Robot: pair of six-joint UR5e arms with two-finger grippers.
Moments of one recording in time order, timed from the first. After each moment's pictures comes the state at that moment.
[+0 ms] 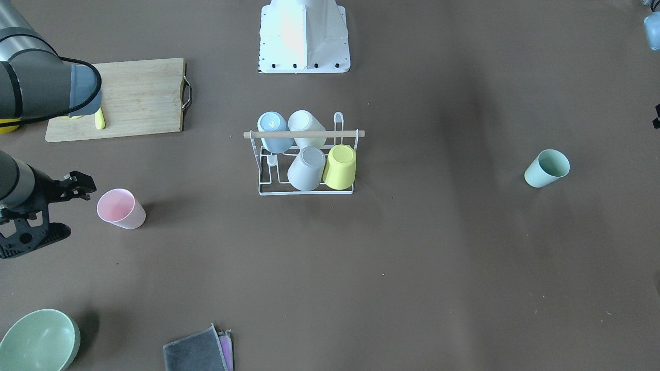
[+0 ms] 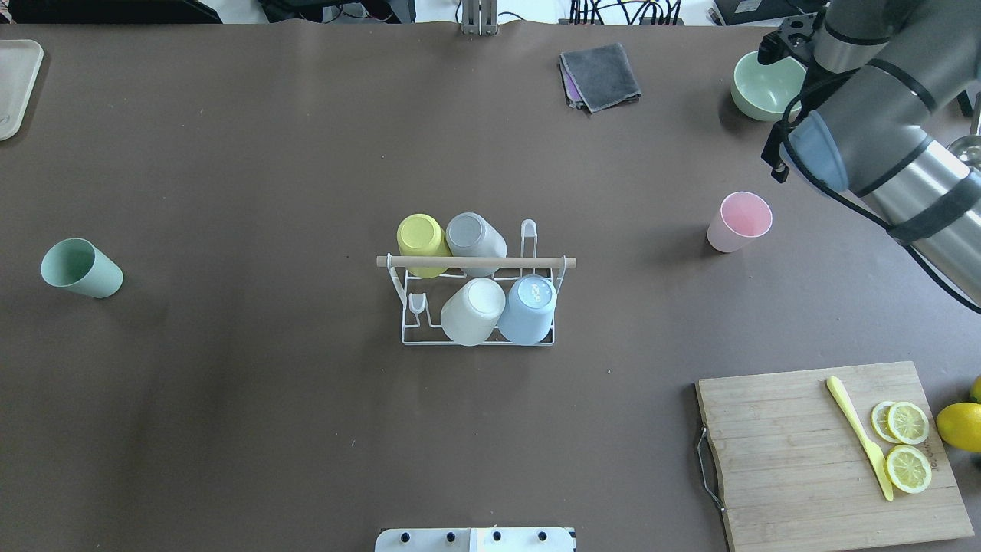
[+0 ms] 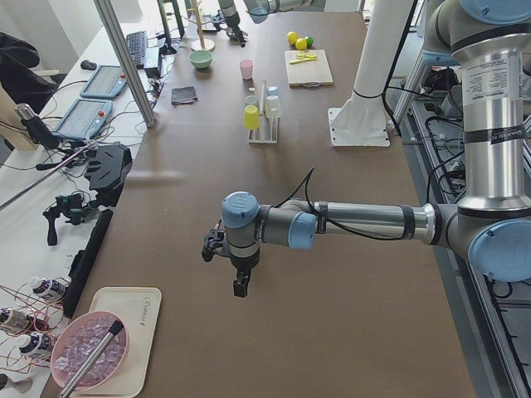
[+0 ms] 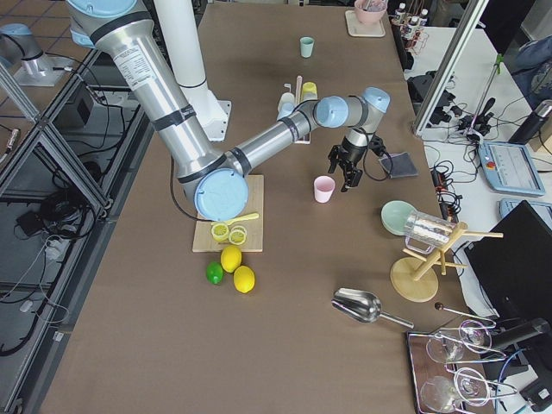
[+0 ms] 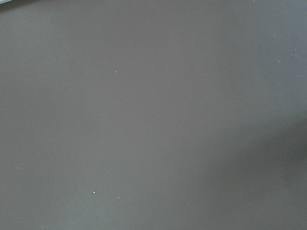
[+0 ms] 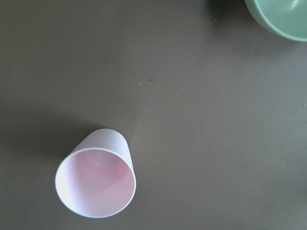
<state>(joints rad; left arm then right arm) -1.45 -1.43 -1.72 -1.68 -2.24 0.00 1.07 -0.98 1.52 -2.04 2.16 -0.01</state>
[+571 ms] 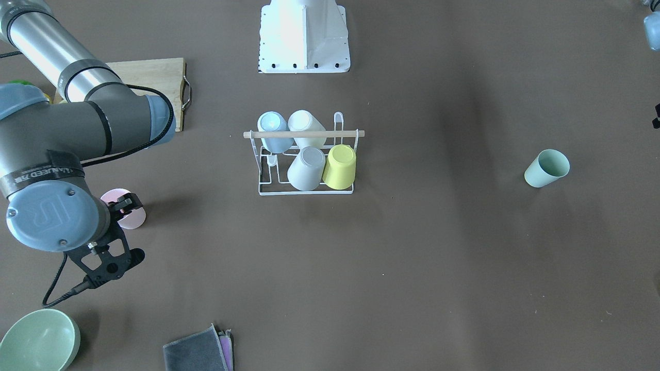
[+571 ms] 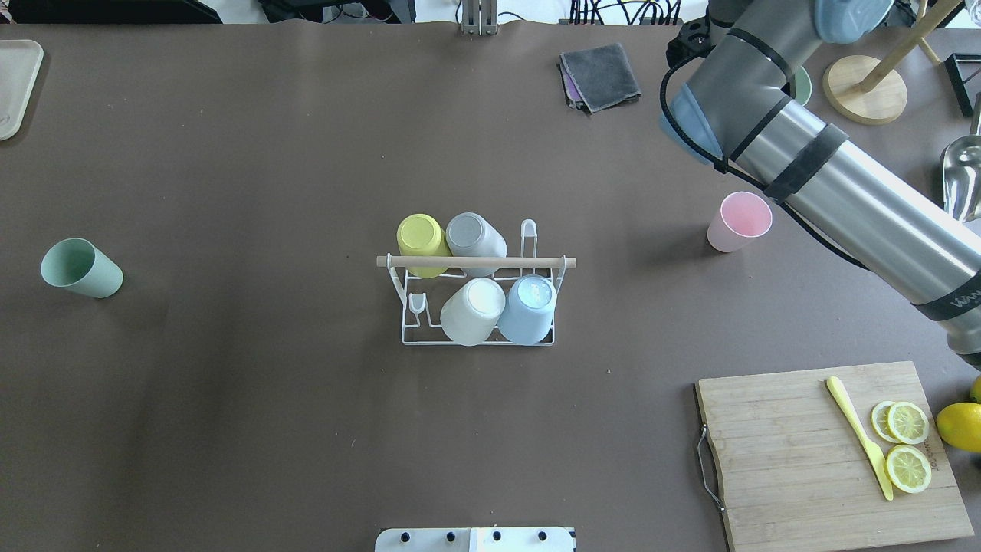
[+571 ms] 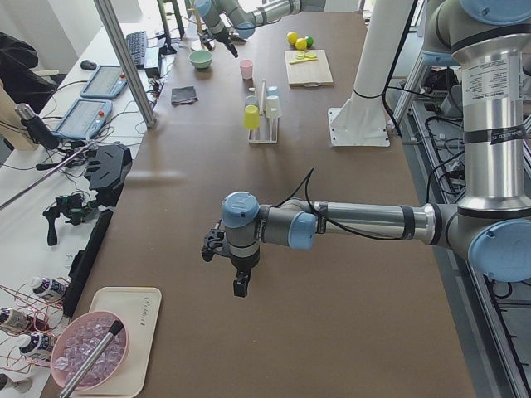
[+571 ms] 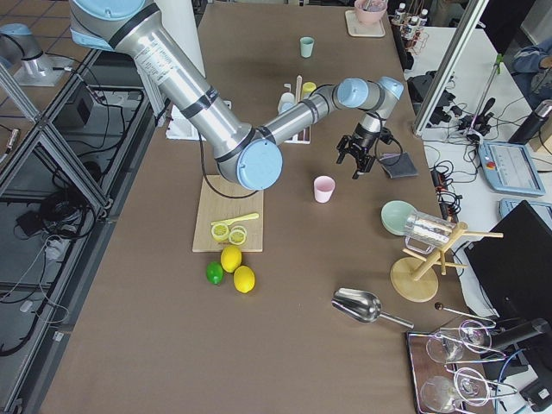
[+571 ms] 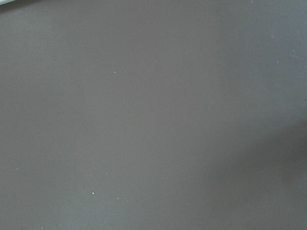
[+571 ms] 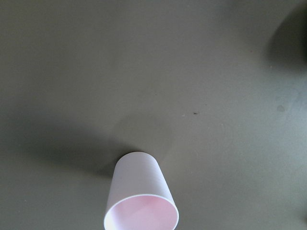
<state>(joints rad) -1.45 -1.43 -1.72 -1.68 -2.24 0.00 0.97 -0.74 1.28 -2.17 2.05 -0.14</state>
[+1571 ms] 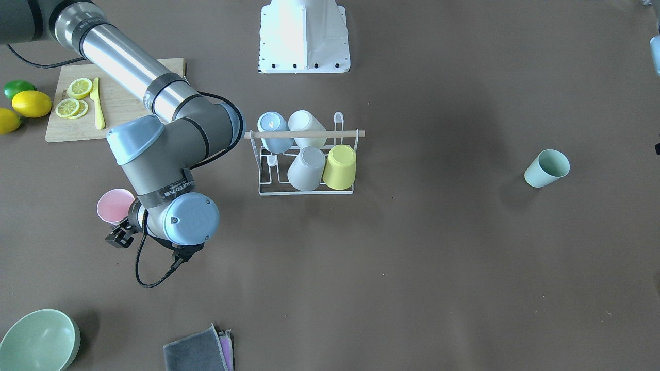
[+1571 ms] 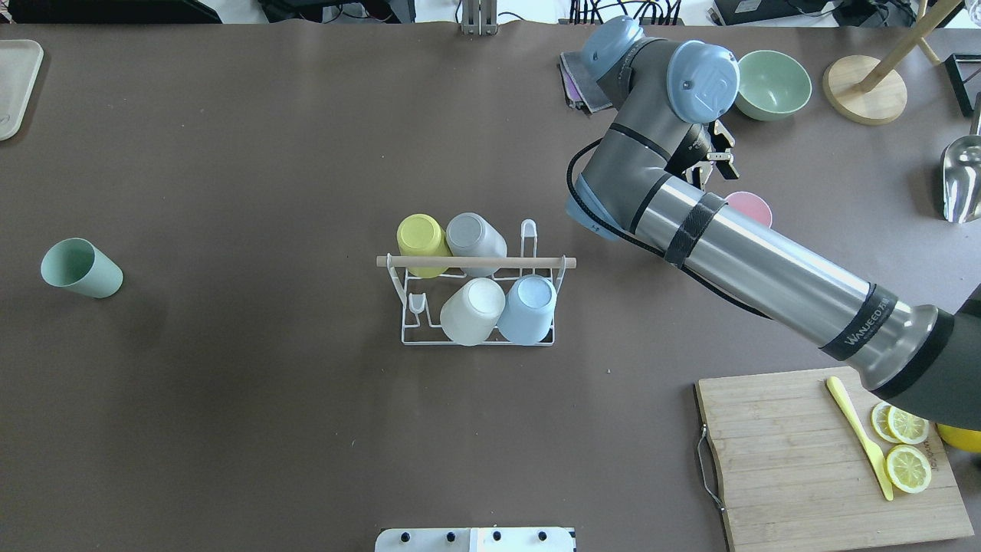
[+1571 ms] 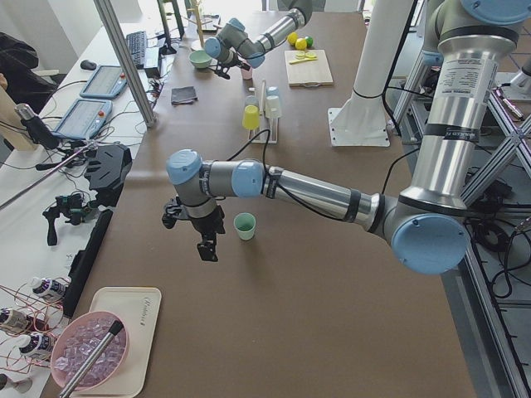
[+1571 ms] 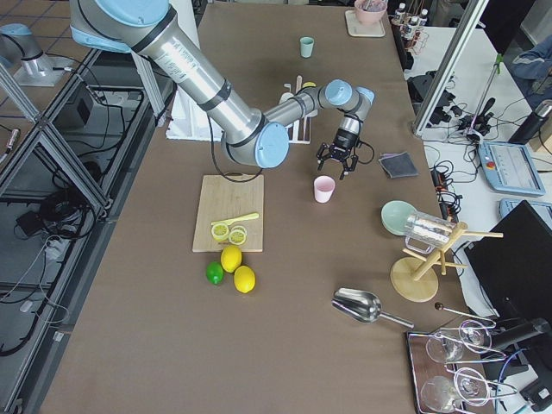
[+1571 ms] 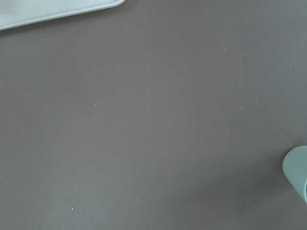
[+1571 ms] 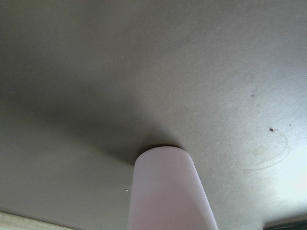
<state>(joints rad) -1.42 -1.79 -1.64 -1.25 -2.25 -0.01 0.79 -0.65 1.08 -2.24 1.79 -0.41</state>
